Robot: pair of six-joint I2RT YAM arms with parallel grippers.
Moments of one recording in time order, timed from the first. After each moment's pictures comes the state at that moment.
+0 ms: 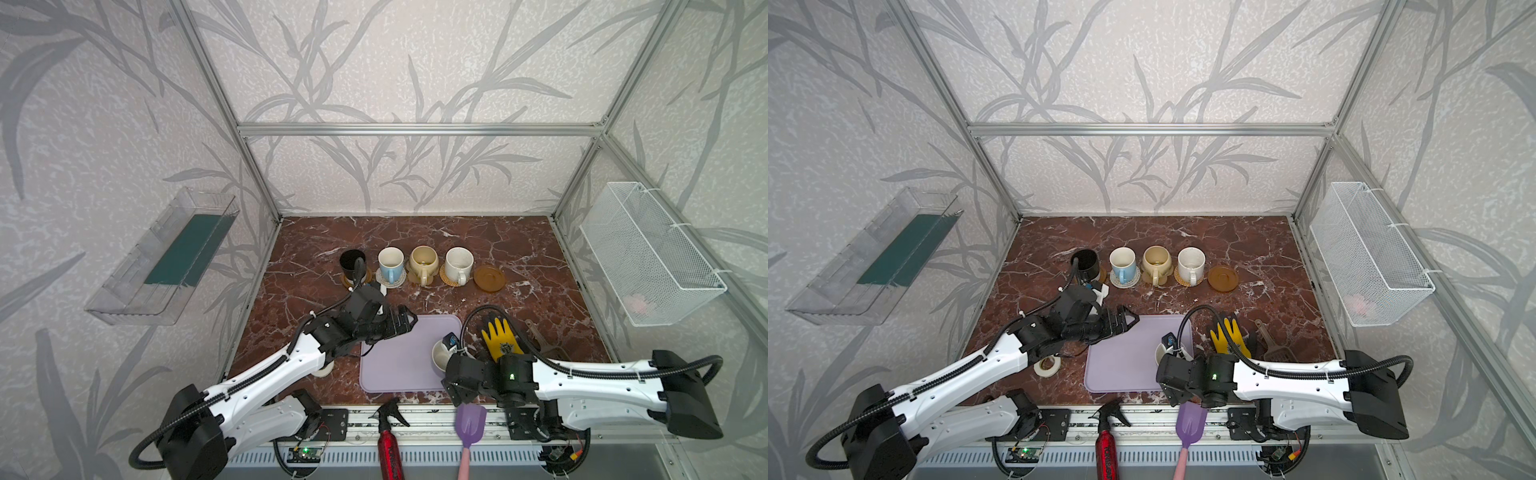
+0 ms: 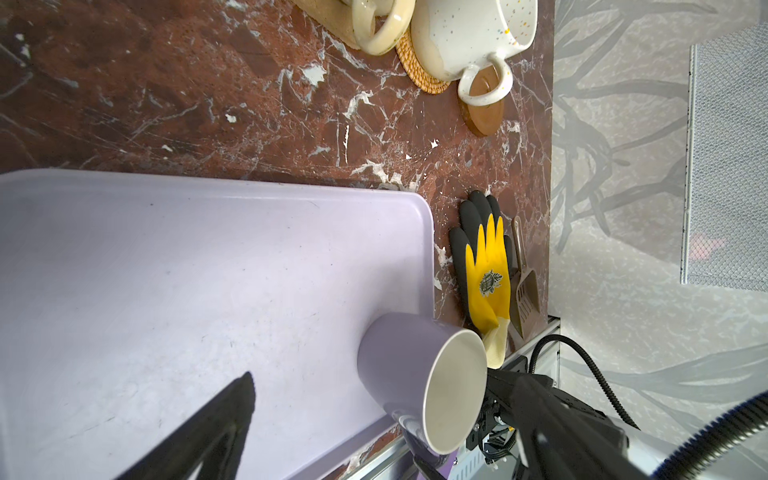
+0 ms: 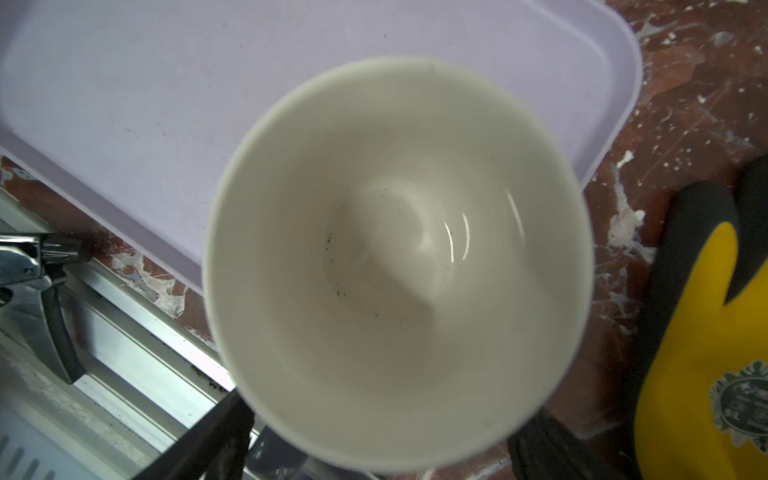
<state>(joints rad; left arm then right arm) -0.73 1.04 0.71 -0.41 0.19 -0.97 1.35 1.17 0.65 -0.67 0.29 0.73</state>
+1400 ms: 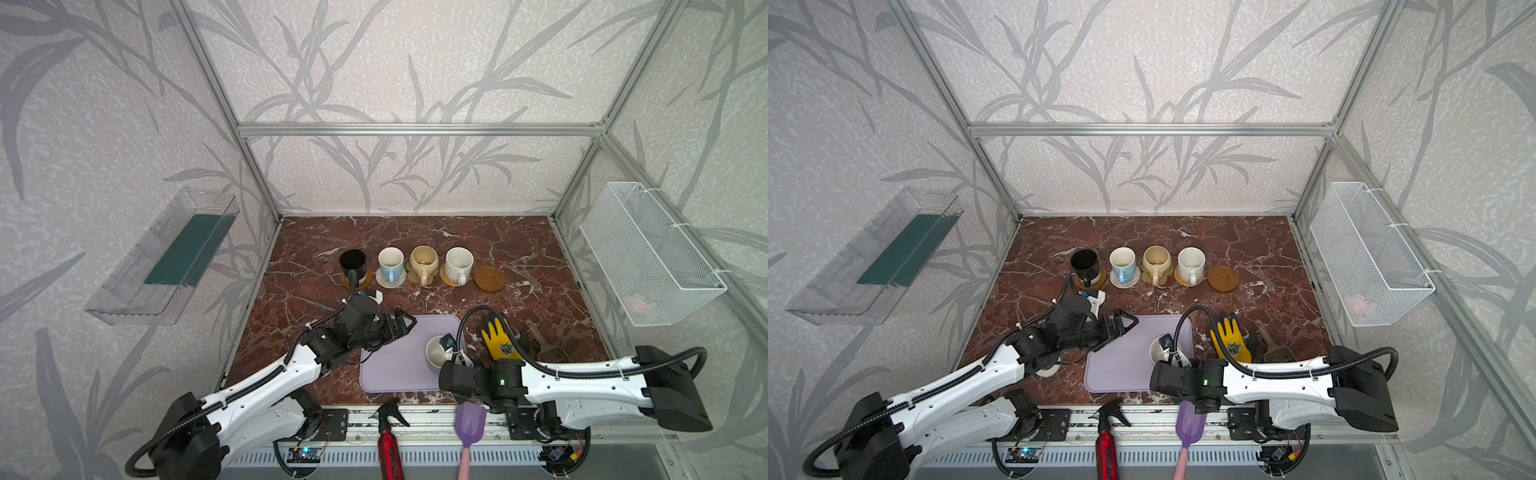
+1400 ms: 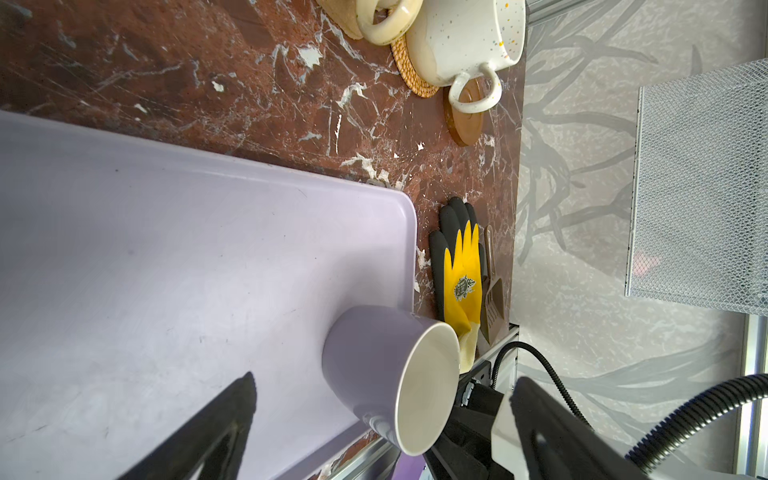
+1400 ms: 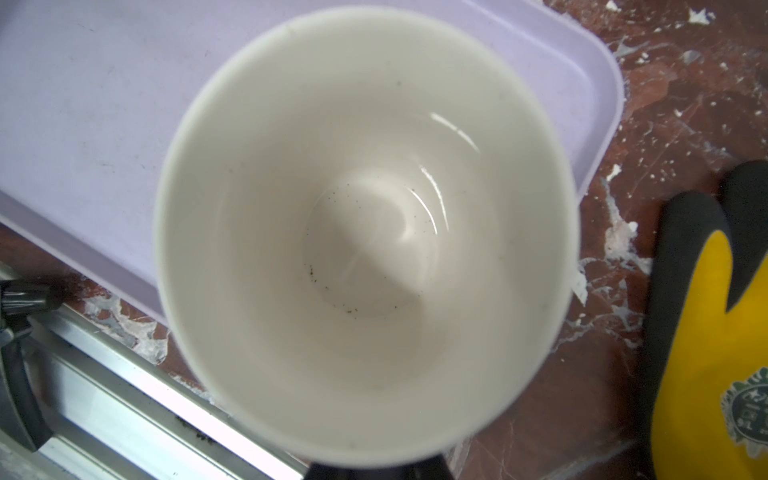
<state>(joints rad) -0.74 0.99 0.57 -0.23 0.22 -1.10 1.39 1.23 0.64 -0.62 0.39 0.78</state>
